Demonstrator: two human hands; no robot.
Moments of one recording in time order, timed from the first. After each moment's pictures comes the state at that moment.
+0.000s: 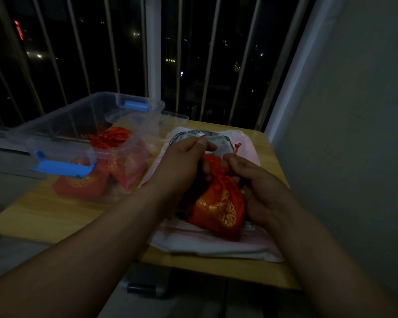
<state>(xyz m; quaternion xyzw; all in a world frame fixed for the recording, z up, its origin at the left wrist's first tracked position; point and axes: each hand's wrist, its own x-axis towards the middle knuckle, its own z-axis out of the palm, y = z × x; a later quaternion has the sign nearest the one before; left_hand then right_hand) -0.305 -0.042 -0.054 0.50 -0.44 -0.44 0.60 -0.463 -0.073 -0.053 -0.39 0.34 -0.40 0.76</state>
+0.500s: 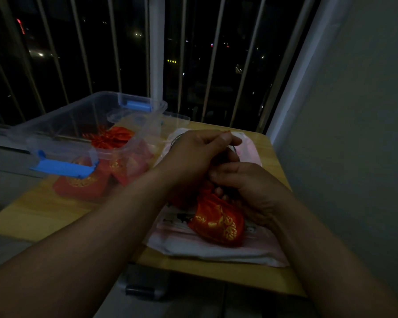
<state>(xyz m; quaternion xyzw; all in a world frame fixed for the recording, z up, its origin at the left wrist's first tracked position) -0.299 -0.054 -0.035 0.47 -0.58 -0.40 0.53 -0.452 -0.069 -0.043 -0.60 0.38 -0.28 0.65</state>
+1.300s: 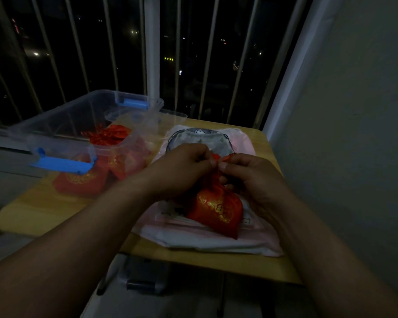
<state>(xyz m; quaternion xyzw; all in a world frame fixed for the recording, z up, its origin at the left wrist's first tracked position) -0.286 -0.035 -0.043 0.58 -0.66 -0.31 0.37 -0.464 -0.076 -0.050 -0.57 0.42 -0.38 0.60</state>
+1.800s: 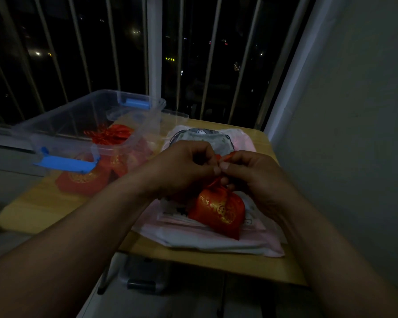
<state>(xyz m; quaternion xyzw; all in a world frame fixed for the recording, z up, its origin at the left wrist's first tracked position) -0.277 -0.035 -0.043 0.55 -0.66 -0.34 0.38 -0.472 -0.080 -0.048 -0.65 0.39 -0.36 0.55</state>
